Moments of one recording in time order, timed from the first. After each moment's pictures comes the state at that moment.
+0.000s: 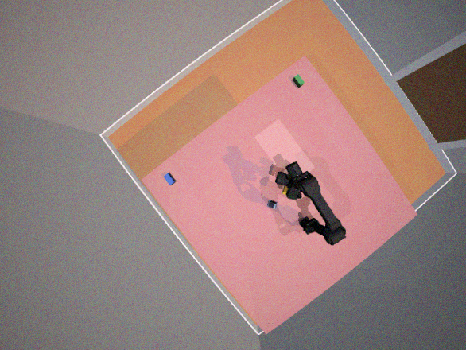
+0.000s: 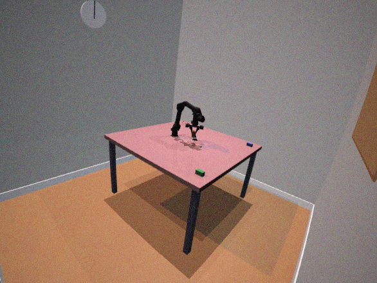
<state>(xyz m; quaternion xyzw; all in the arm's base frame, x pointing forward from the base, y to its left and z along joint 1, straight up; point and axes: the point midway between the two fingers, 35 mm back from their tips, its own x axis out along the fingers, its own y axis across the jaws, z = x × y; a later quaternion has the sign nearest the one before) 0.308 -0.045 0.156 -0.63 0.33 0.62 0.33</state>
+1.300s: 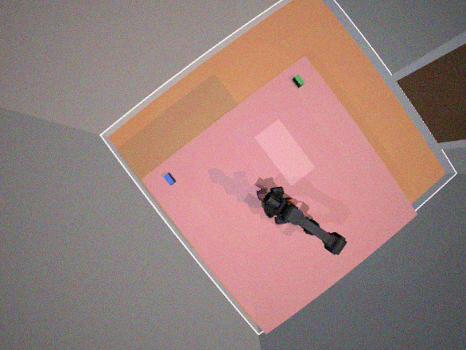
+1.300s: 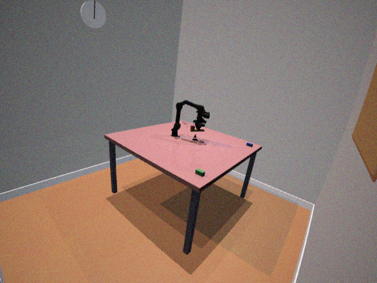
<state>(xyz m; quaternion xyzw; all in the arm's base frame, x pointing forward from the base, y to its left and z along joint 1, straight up) 0.265 0.088 0.163 -0.36 0.60 0.36 0.62</state>
